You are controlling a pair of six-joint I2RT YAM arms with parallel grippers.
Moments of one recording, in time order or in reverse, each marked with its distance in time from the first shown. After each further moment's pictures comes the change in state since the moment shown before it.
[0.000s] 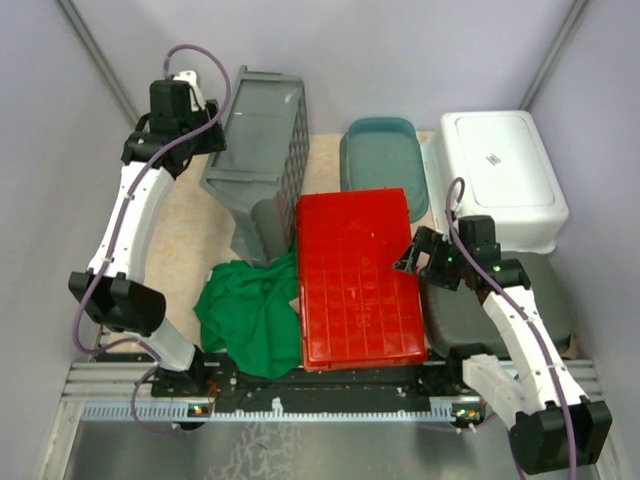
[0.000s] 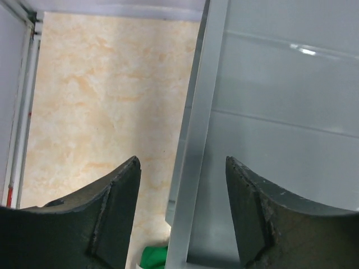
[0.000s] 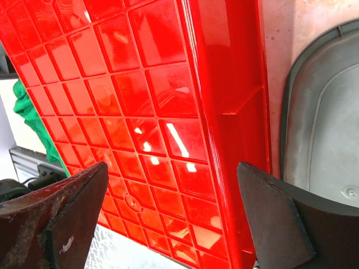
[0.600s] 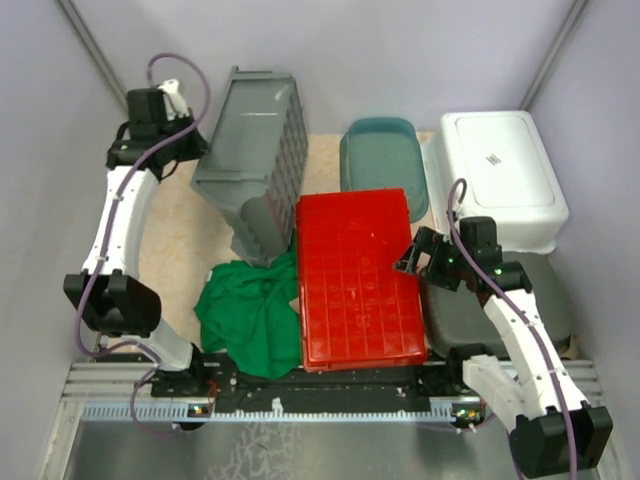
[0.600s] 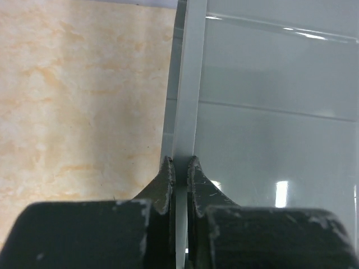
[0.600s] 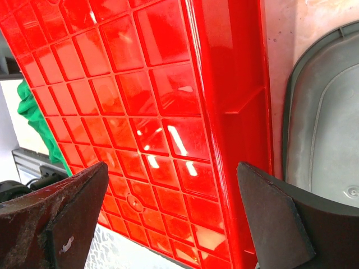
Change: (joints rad) left arm 0.099 0.001 -0.090 0.047 0.201 0.010; right arm 0.000 -0.024 -0.001 0.001 0.001 0.009
